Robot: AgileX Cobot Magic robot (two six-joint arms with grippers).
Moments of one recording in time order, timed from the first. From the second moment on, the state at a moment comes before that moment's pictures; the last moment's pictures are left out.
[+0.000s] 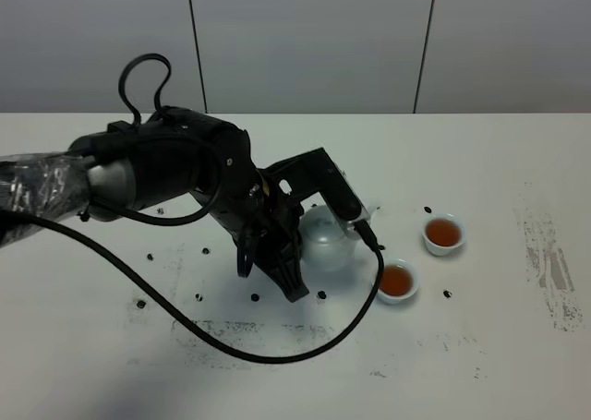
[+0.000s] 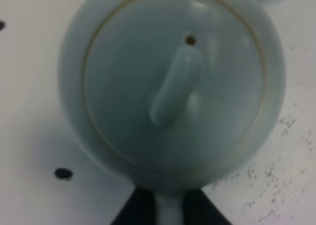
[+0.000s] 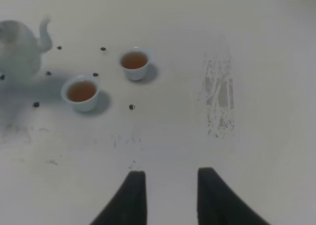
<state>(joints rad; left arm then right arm) -0.62 1.95 -1.41 -0.15 0.66 0.57 0.05 -0.01 -0.52 0.23 1.11 -0.11</state>
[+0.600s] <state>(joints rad) -0.60 1.81 -1.21 -0.02 0.67 0.11 0.05 -0.01 -0.52 0.23 1.11 -0.11</state>
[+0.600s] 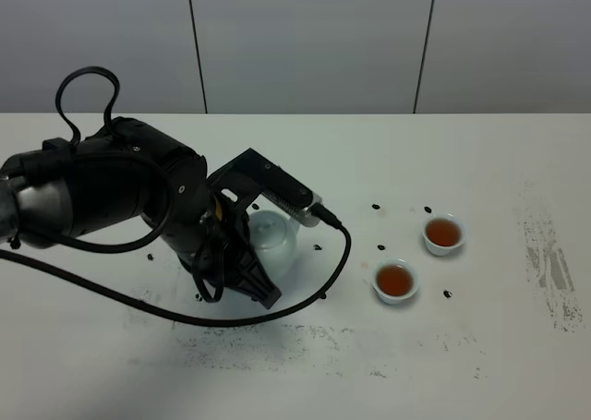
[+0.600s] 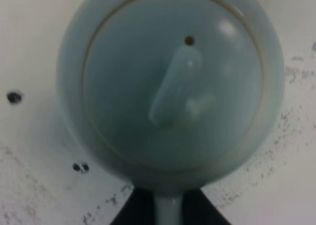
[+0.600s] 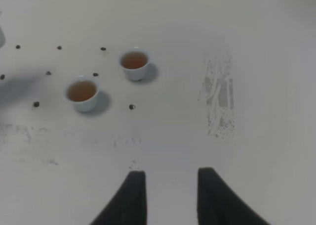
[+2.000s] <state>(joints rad) -0.46 1.79 -0.95 0.03 0.45 -0.04 0.05 -0.01 -0.52 0.24 1.11 -0.11</state>
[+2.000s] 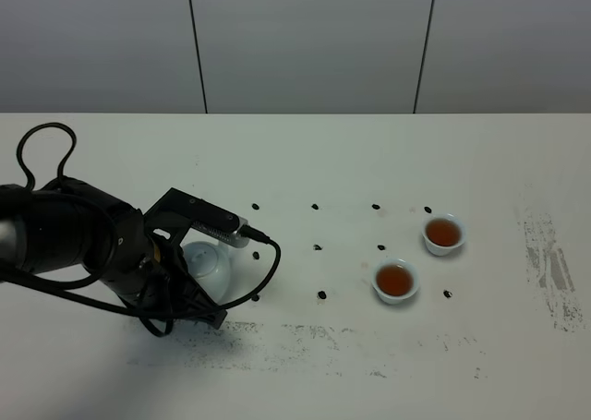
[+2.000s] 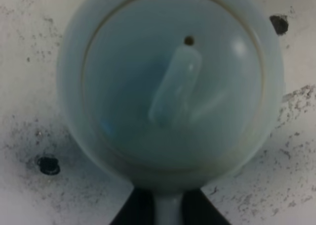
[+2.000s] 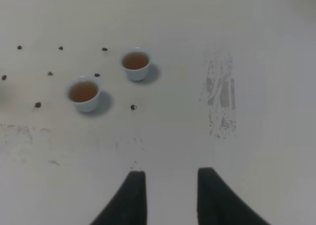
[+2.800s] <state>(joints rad) -0.46 1.82 -0.95 0.05 0.45 -0.04 0.05 -0.01 -0.52 0.24 1.11 -0.11</state>
